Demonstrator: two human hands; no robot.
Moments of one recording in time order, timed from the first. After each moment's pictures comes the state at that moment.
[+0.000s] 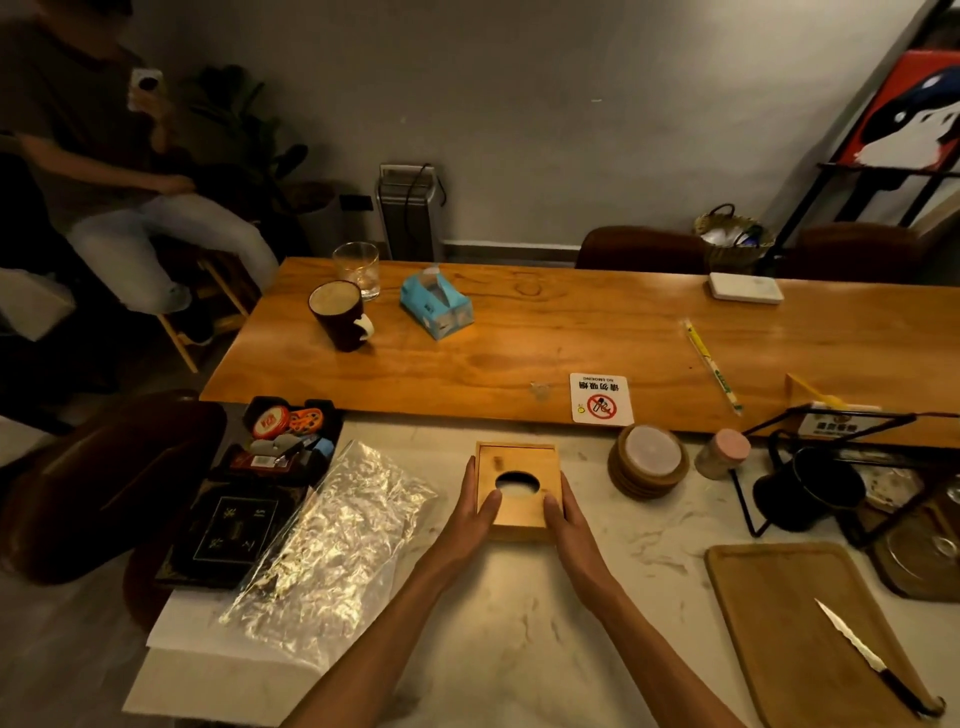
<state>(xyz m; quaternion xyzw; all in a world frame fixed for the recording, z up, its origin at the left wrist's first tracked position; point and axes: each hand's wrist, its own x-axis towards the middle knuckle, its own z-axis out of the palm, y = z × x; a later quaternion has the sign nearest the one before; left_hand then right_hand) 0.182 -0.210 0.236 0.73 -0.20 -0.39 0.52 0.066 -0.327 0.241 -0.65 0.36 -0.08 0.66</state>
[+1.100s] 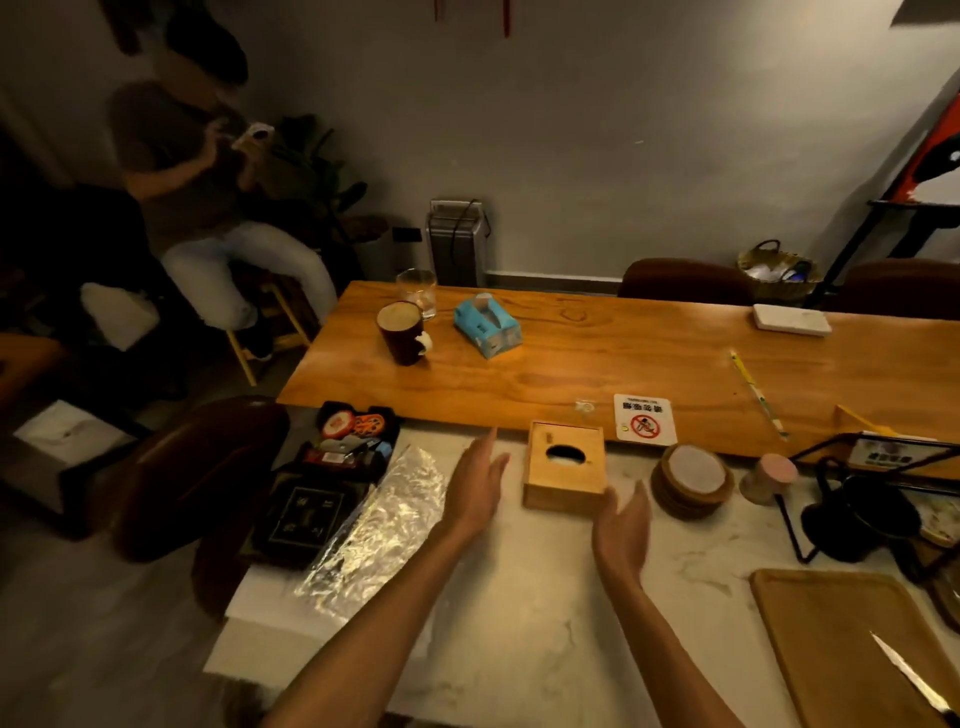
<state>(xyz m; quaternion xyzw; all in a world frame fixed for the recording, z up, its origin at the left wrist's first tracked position) 0.231 -0.192 0.277 0.86 -0.25 -0.15 0.41 0.090 -0.323 0.244 -0.66 0.55 -0.18 0.49</state>
